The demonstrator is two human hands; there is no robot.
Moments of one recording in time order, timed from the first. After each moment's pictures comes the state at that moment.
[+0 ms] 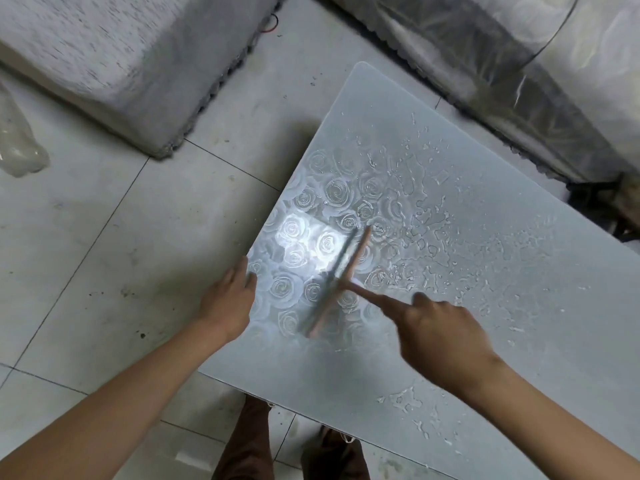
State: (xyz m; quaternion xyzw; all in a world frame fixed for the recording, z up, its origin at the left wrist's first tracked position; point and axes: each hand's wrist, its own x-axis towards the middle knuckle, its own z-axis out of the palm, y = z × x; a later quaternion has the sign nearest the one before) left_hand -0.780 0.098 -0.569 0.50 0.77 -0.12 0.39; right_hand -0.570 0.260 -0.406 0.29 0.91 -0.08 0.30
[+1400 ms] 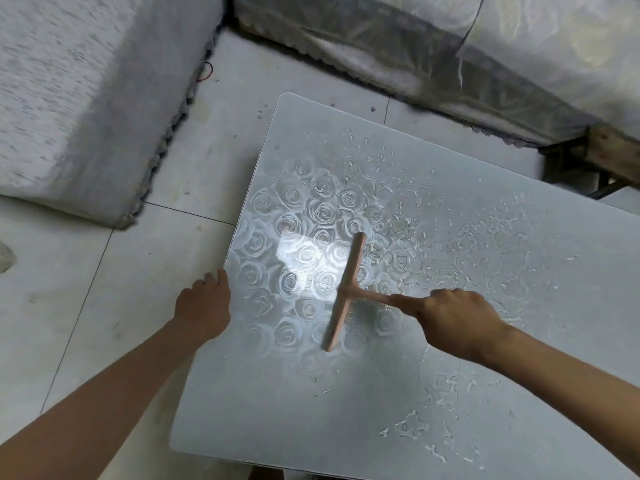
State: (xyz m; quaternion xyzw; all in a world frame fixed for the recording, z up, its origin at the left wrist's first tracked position) left_hand -0.807 0.201 -0.569 0.52 0.74 -0.27 0.33; right_hand -0.501 0.351 -0.444 0.34 0.87 -0.10 0.35
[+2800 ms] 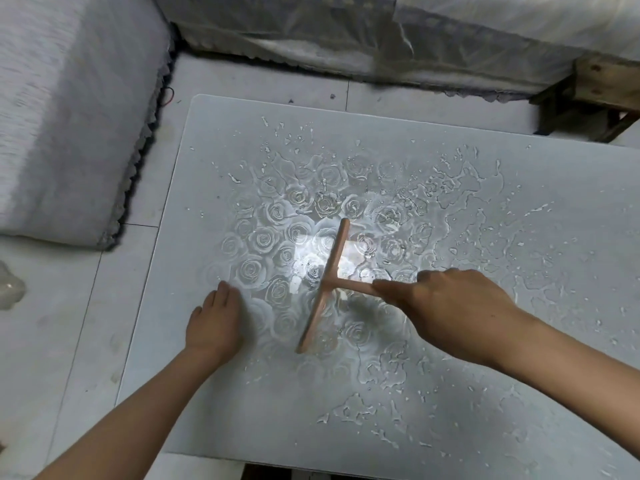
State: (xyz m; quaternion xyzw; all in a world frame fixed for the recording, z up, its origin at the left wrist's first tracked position) left_hand -0.627 0.229 -0.546 0.51 0.77 -0.24 0.29; right_hand -0.350 0.378 -0.417 0.32 0.92 -0.10 0.22
